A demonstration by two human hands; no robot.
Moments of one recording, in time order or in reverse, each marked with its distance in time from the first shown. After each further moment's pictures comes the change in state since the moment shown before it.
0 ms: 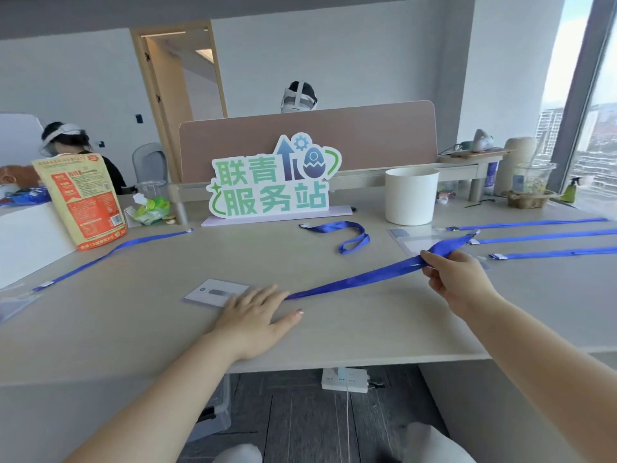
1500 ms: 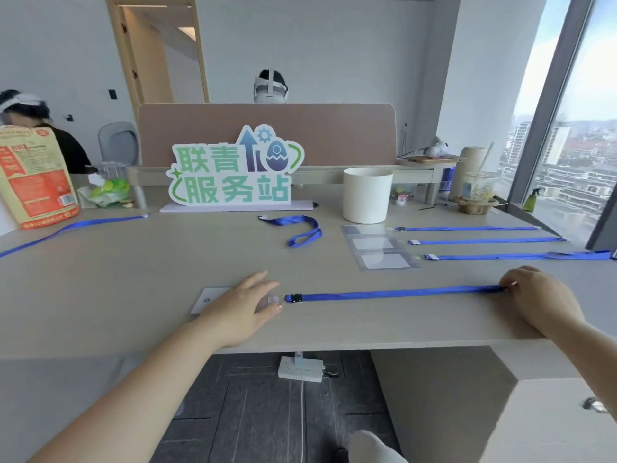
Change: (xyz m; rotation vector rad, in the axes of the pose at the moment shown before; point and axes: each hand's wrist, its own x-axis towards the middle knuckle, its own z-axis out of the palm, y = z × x) left_hand 0.001 0.084 0.004 -0.238 0.043 0.125; right_hand 0.047 -0.004 -0.234 -1.357 0.244 -0.344
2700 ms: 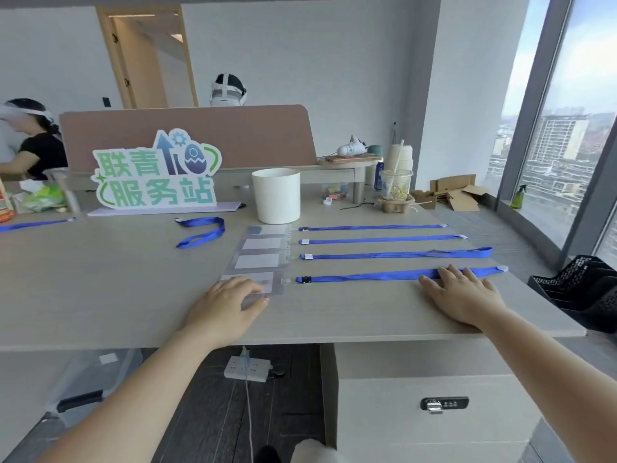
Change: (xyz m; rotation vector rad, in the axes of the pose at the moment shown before) left_hand 0.066 0.230 0.093 0.067 0.241 -0.066; right_hand 0.071 0.164 -0.018 -0.121 -0.355 -0.088
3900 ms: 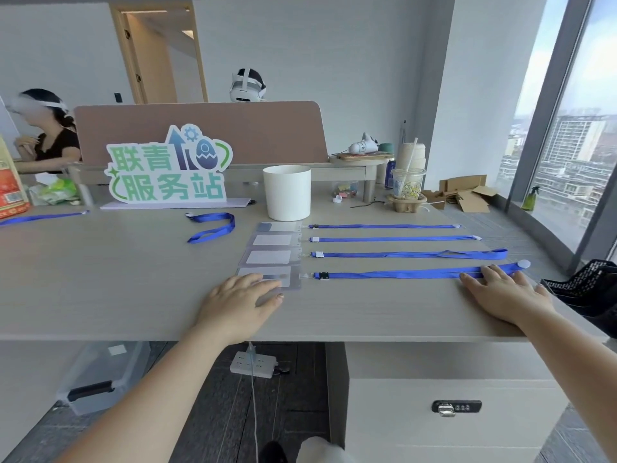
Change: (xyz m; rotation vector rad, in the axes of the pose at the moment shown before) left_hand -0.005 0.010 -0.004 0.147 -0.118 -0.091; right_hand 0.014 0.039 -0.003 -0.010 -0.010 0.188
